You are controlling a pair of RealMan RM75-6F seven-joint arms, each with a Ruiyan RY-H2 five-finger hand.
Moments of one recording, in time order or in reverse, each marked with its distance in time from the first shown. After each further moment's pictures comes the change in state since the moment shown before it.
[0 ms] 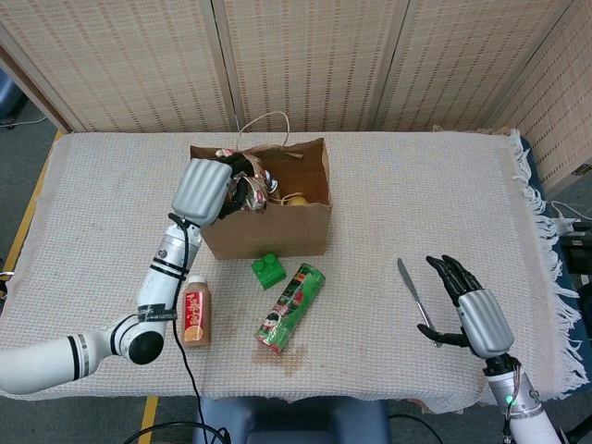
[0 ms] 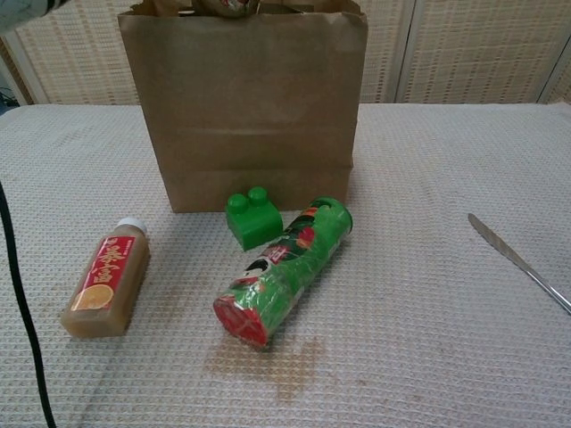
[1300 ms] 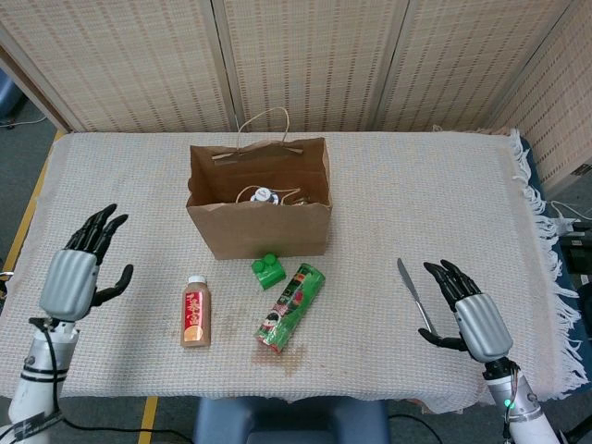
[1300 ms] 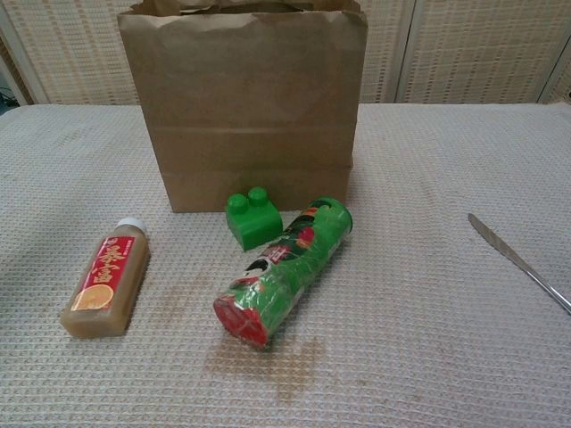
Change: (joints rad) left arm 0.594 0.301 0.408 -0.218 0.476 0.472 -0.332; right arm -0.008 -0.029 -0.018 0.059 -0.032 0.017 -0.052
